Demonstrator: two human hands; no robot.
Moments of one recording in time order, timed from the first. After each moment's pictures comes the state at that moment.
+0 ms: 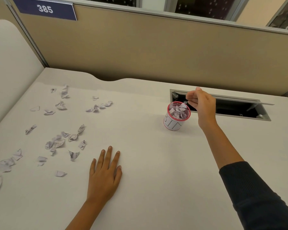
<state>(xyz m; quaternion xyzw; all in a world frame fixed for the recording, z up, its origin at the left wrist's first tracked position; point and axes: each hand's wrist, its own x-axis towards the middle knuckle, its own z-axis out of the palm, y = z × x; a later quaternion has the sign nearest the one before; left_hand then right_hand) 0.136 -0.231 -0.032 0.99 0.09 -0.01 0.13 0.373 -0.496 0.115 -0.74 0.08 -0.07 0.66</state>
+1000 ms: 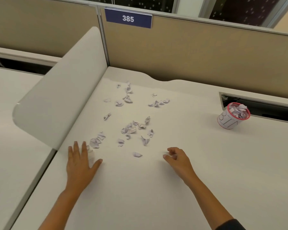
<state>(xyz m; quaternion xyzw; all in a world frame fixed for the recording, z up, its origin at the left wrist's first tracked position) 0.020 0.051 0.008 0.94 0.26 0.02 0.21 0.137 -0.264 0.025 -0.85 0.05 0.22 0.48</state>
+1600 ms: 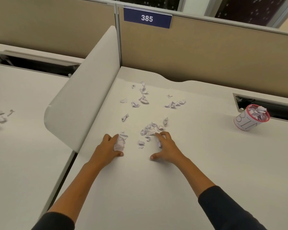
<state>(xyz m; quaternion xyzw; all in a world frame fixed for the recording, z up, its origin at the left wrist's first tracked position) 0.085 0.110 0.000 0.94 0.13 -0.11 0.30 0.170 -0.138 0.023 -0.91 -0.16 0.27 0.26</state>
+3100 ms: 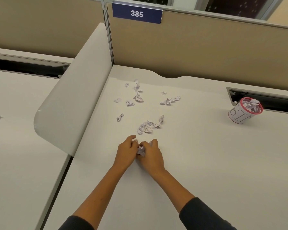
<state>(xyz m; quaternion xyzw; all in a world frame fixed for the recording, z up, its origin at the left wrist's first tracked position) 0.101 0.024 0.014 0.81 0.21 -0.03 0.55 0.114 -0.087 0.005 -0.94 -0.08 0.13 0.30</state>
